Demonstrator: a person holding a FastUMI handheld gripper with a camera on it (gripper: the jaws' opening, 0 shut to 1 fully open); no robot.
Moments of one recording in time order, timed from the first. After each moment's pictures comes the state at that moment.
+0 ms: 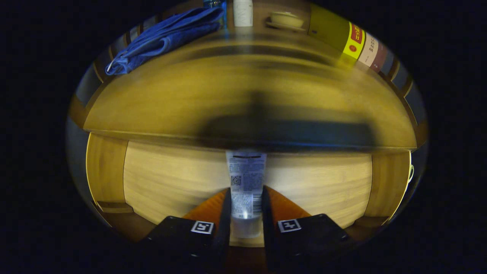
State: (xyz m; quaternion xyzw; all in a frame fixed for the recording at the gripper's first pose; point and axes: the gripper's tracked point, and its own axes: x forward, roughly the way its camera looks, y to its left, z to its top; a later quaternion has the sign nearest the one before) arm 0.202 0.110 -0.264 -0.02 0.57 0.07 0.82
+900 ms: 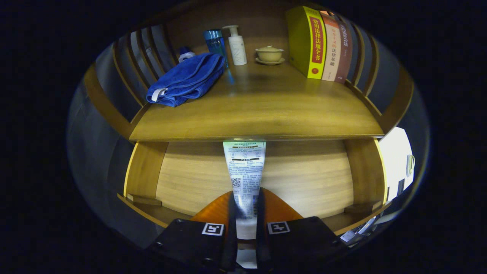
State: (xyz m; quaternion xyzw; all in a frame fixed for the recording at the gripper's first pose) arm 0.173 0.101 -0.150 0.03 0.48 0.10 0.87
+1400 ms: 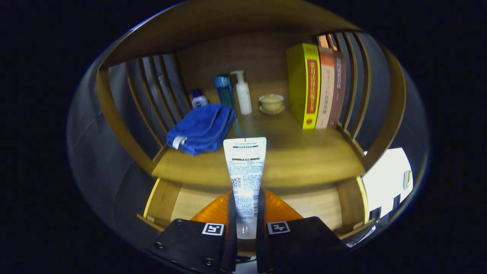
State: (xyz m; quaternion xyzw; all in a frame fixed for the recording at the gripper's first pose) arm 0.256 0.100 -0.048 0.04 0.34 0.09 0.94
